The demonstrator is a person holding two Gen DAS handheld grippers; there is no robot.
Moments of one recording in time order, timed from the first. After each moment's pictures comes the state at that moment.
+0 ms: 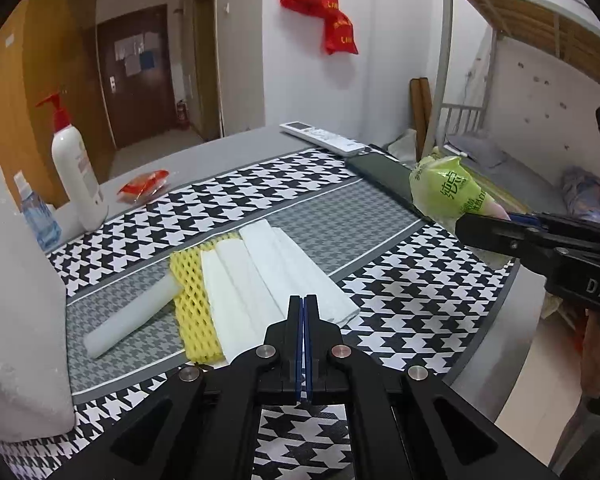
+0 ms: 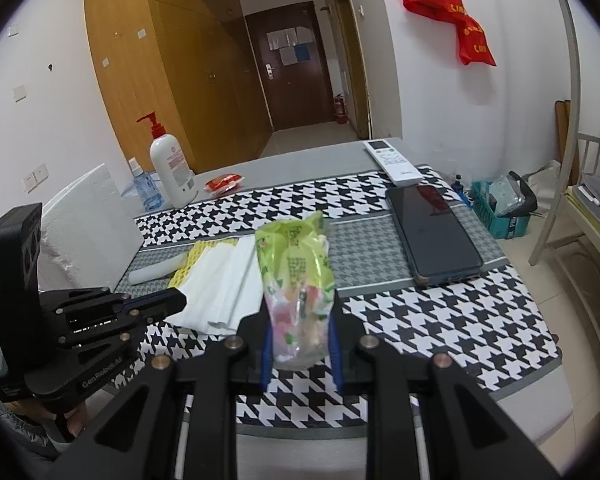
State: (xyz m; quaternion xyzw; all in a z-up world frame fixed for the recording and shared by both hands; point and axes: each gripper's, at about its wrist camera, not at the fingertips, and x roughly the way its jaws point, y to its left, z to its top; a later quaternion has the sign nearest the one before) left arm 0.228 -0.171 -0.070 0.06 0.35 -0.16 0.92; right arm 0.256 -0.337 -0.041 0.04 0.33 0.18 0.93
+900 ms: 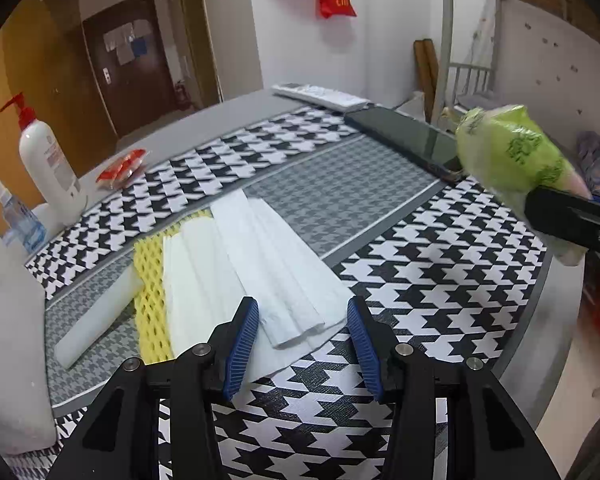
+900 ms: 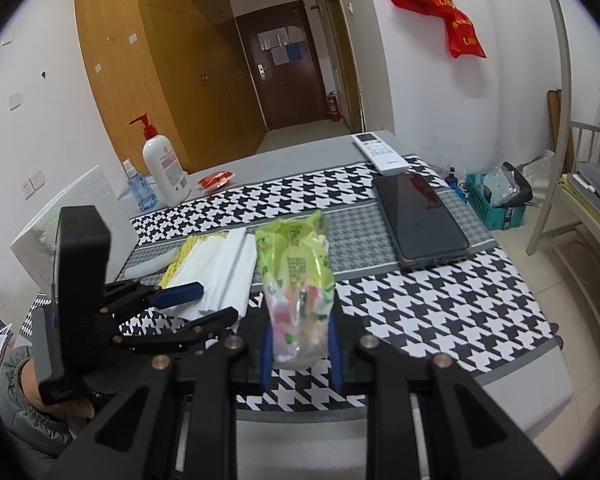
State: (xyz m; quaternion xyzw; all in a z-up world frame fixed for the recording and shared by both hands) left arm 0.261 -0.200 -0.104 0.10 0.41 -0.15 0.89; right arm 0.249 -0.352 -0.046 0.05 0.33 0.17 0.93
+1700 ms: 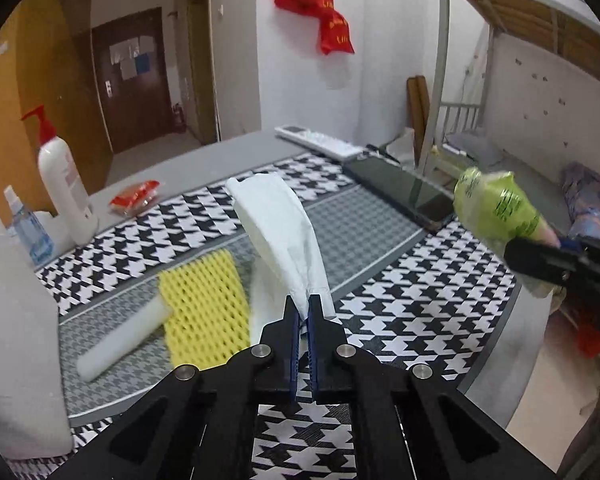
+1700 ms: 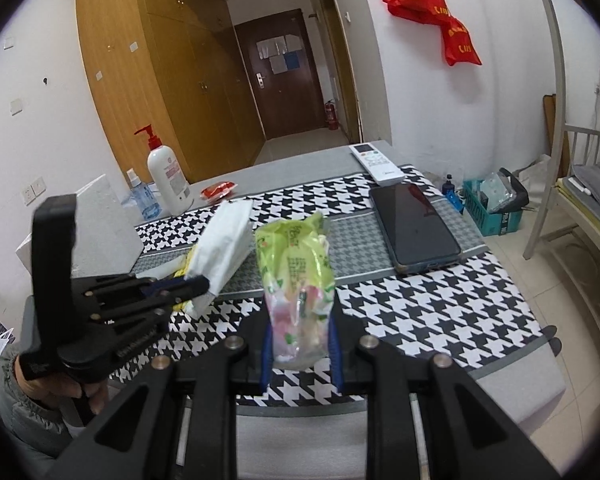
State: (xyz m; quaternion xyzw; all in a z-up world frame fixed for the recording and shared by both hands) left arm 0.239 -0.177 -0.063 0.06 0.35 -0.17 0.92; right arm 0.237 -0.351 -0.036 0.05 0.32 0.17 0.93
